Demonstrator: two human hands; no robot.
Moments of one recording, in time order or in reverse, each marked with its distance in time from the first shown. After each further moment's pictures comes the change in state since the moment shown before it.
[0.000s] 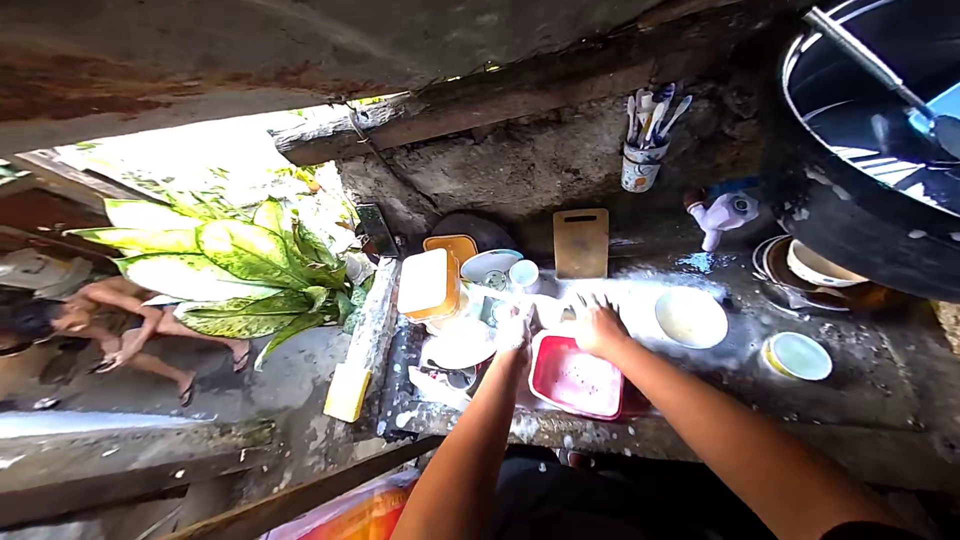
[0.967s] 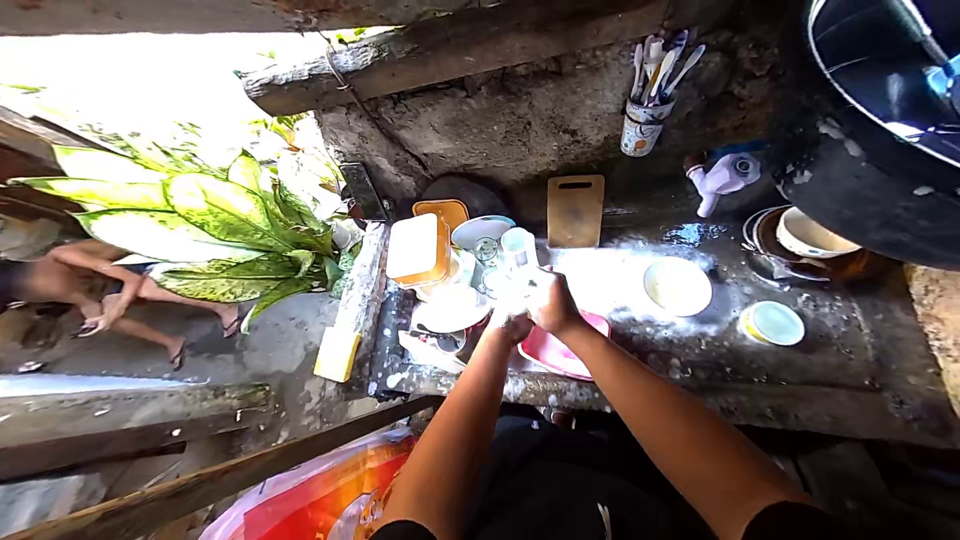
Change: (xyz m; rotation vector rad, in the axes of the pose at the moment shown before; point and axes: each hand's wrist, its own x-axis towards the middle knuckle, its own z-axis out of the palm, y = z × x) left_hand -0.066 0.008 -0.011 0.122 -0.272 0.021; right_hand -0.031 -0.080 0.001 0.629 0.405 -0.340
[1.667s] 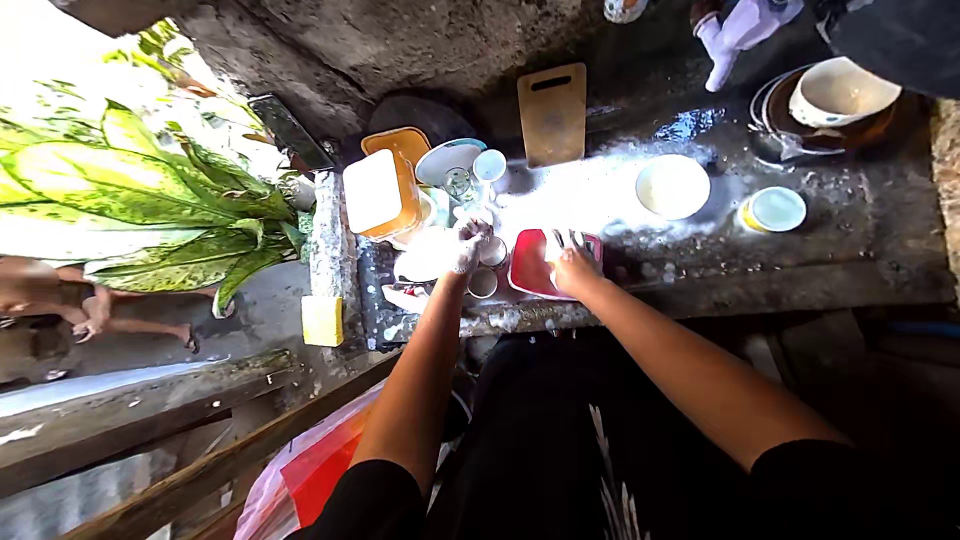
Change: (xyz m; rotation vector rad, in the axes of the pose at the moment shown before) left_hand 0.052 -0.045 -0.076 0.176 0.023 0.255; right_hand -0.077 0.108 0.015 -0.550 -0.386 0.468
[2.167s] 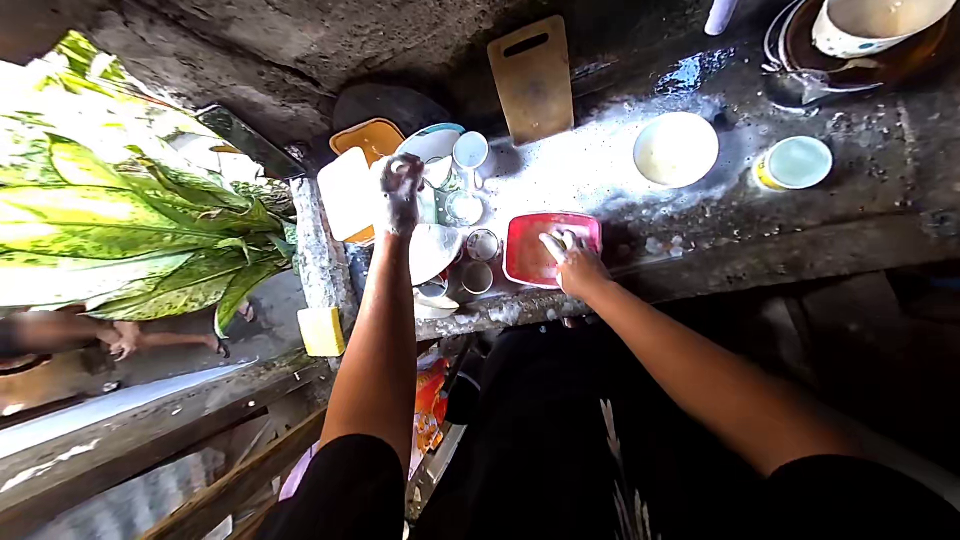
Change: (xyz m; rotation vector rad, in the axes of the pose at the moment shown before) left_hand 0.078 0.068 -0.054 0.251 0.083 0.310; right_hand -0.004 0.028 0.034 0.035 -0.088 0.075
